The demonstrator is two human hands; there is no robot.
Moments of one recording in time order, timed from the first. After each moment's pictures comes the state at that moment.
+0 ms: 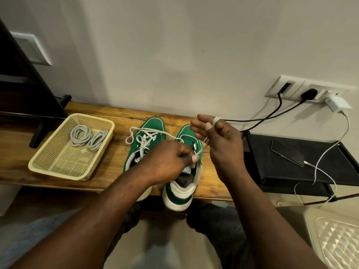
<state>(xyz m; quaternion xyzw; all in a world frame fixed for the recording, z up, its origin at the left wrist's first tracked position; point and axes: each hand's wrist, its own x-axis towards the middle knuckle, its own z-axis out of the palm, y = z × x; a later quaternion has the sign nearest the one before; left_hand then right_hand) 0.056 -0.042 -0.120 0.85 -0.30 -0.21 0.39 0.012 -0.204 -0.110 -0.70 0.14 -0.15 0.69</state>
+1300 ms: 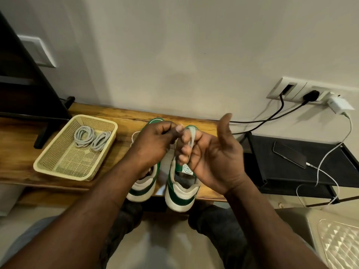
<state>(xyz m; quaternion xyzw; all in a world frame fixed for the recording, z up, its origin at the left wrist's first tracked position) 0.073 -0.025 -0.111 0.72 -0.14 -0.19 0.65 0.000 -0.178 -0.096 -0.41 -0.04 0.14 0.90</state>
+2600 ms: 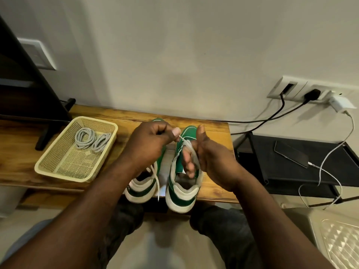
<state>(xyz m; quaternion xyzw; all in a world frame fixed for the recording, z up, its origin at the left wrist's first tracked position) 0.077 -0.016 -0.108 0.77 -0.16 -0.12 0.60 0.002 -0.197 -0.101 -0.67 0.02 0.18 0.72</state>
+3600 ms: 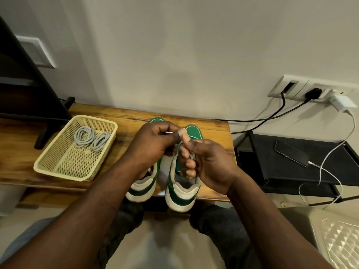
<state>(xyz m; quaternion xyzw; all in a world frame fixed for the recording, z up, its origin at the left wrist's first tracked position) 0.070 -0.020 -0.107 0.70 -0.13 -0.19 0.67 -0.002 -0.181 -0.098 -0.59 0.06 0.19 0.79</state>
